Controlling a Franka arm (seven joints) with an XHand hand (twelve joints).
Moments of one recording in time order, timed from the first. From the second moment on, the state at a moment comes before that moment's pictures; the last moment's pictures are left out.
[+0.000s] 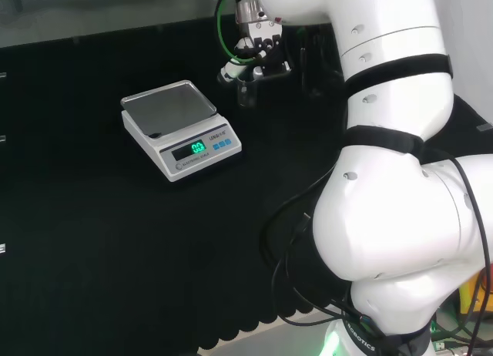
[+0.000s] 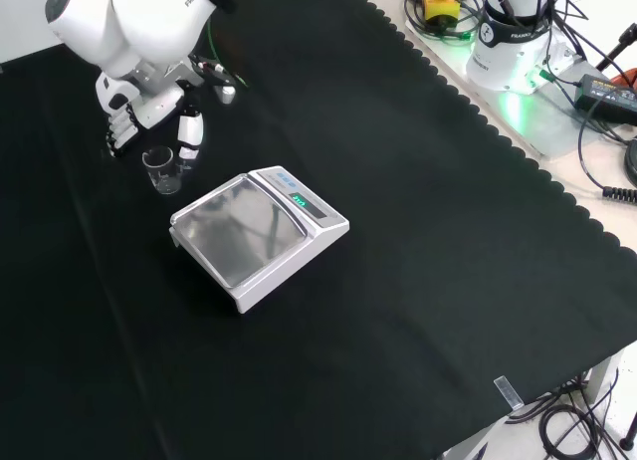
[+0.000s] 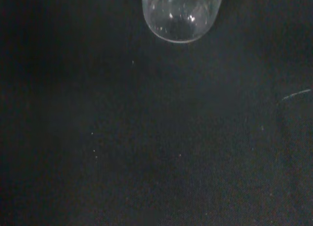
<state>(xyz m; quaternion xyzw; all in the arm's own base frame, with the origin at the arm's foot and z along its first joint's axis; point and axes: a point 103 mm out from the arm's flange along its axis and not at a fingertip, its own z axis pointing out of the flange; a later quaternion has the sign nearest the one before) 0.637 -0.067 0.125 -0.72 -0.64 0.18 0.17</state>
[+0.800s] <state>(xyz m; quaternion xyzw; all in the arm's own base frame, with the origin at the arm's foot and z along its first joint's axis) 0.644 -0.076 0.085 -0.73 -0.62 0.22 0.17</state>
